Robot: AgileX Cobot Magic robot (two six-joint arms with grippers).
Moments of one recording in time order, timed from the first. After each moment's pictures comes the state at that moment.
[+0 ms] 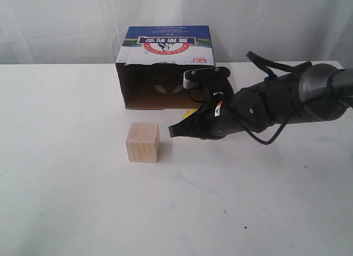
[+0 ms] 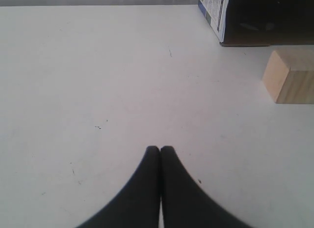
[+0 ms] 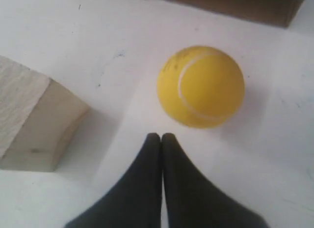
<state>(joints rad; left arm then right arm) 0.09 0.00 0.02 -0.32 0.37 0.26 0.53 1.86 -1.05 0.00 0.08 0.14</state>
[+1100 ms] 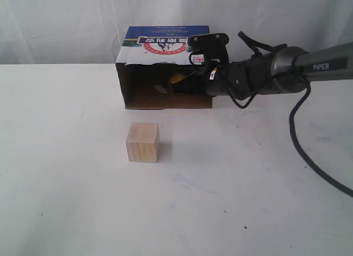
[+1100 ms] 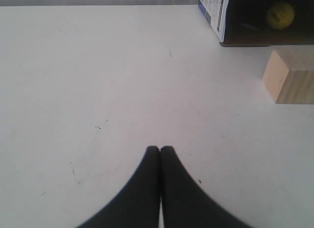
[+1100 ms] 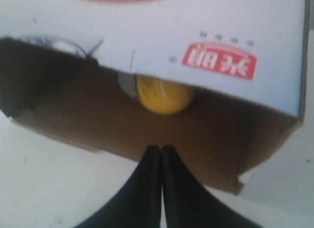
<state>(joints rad) 0.09 0.00 0.02 -0.32 0.37 0.26 0.42 2.09 -1.38 0.00 -0.03 0.06</state>
